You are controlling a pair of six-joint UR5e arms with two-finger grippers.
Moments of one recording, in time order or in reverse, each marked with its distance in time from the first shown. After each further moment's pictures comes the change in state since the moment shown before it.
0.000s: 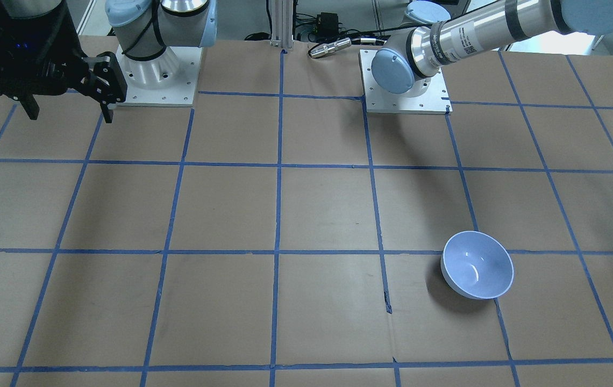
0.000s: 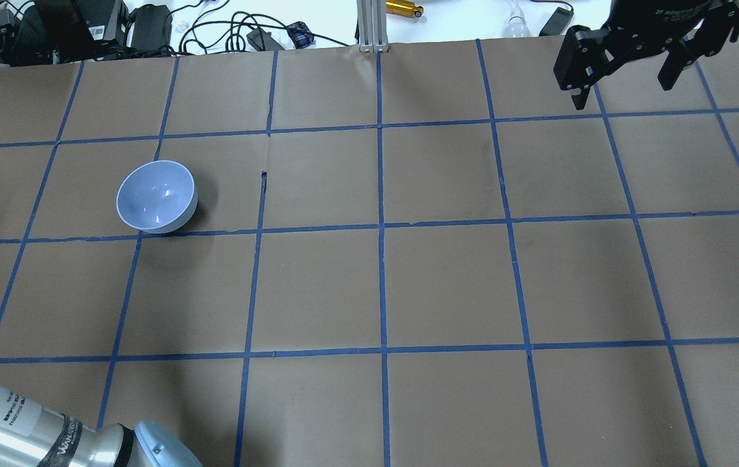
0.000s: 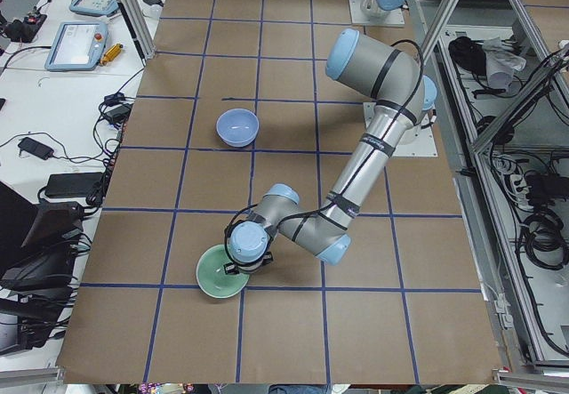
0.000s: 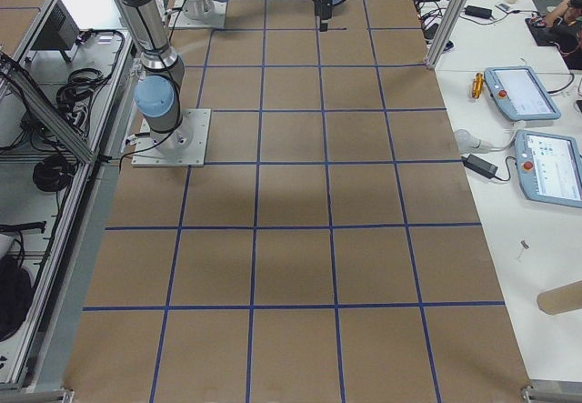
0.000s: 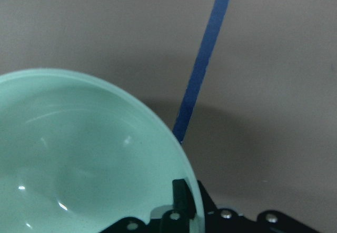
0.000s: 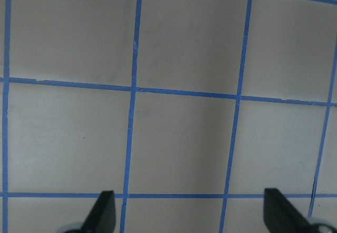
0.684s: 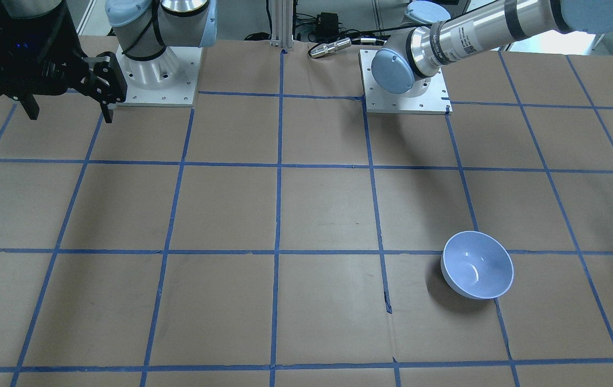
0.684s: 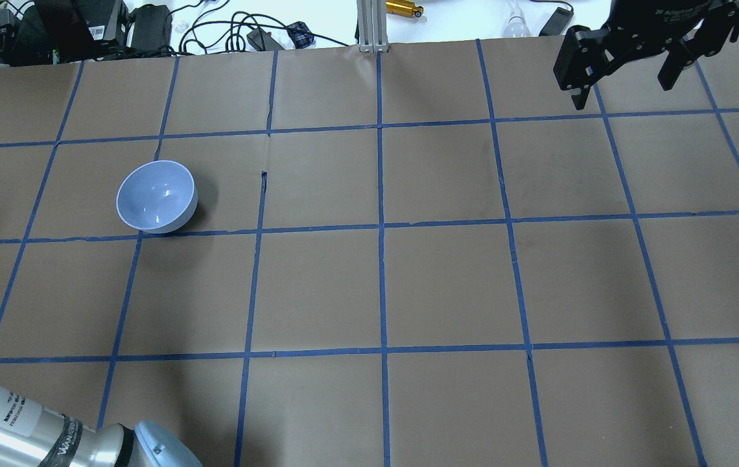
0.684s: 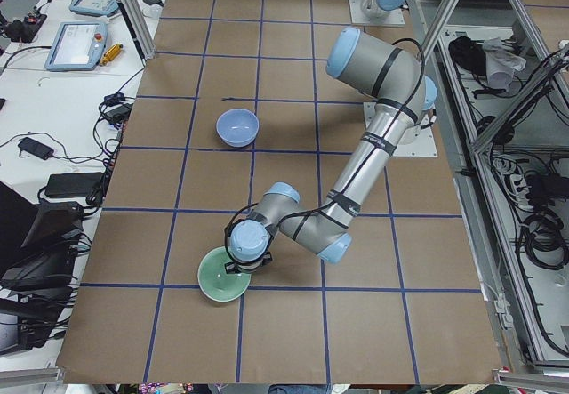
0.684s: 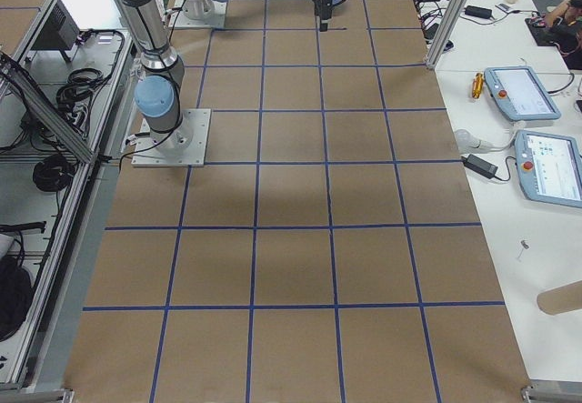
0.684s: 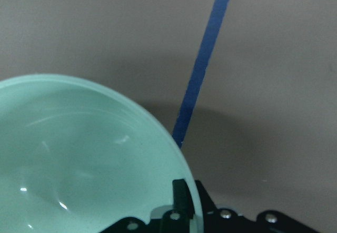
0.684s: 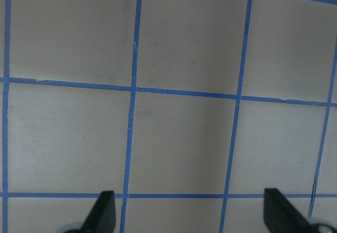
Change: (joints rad) left arm -0.001 0.010 -0.002 -0.001 -0.002 0.008; right arm 0.000 0.000 0.000 0.000 0.000 0.000
